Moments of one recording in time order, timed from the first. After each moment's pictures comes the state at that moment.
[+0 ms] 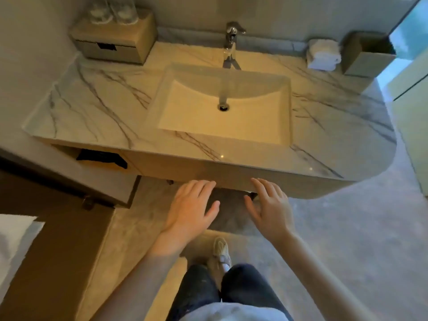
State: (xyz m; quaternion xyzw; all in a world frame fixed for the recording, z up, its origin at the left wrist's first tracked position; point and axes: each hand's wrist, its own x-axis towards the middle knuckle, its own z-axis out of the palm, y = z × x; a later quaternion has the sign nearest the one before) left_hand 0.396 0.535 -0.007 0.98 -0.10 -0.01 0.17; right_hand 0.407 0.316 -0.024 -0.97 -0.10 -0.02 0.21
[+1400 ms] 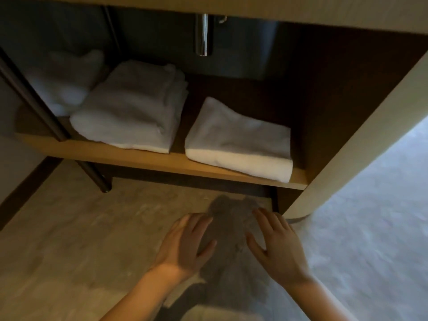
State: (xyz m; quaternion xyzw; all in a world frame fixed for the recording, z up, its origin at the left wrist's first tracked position) left_hand 0.494 0.484 -0.748 0.97 -0.15 0.00 0.20; right_hand 0.500 0.247 -0.743 -0.98 -0.12 -0.05 0.13
